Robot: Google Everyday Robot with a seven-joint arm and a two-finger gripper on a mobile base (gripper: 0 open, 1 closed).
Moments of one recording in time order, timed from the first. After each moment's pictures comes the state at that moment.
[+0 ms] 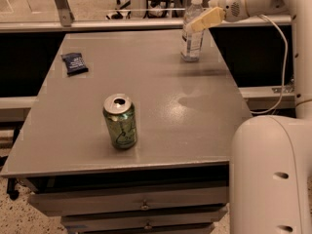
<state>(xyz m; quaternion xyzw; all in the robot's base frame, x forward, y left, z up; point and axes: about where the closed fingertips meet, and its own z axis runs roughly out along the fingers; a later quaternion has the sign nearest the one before) 0.781 -0.156 0.960 -0.43 0.73 0.24 0.47</state>
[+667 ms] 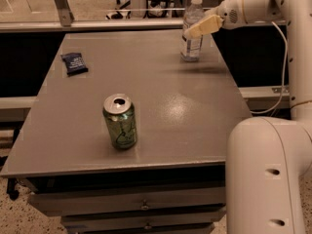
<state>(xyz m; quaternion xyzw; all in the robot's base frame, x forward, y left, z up) 0.781 -0.155 0.934 -0.42 0.74 0.26 0.45</state>
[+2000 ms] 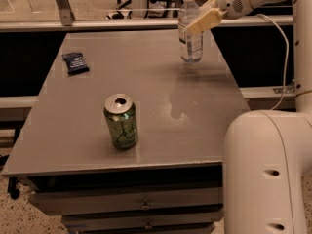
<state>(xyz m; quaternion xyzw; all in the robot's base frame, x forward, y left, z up) 0.727 -0.134 0.966 -0.53 0.71 0.24 0.40</state>
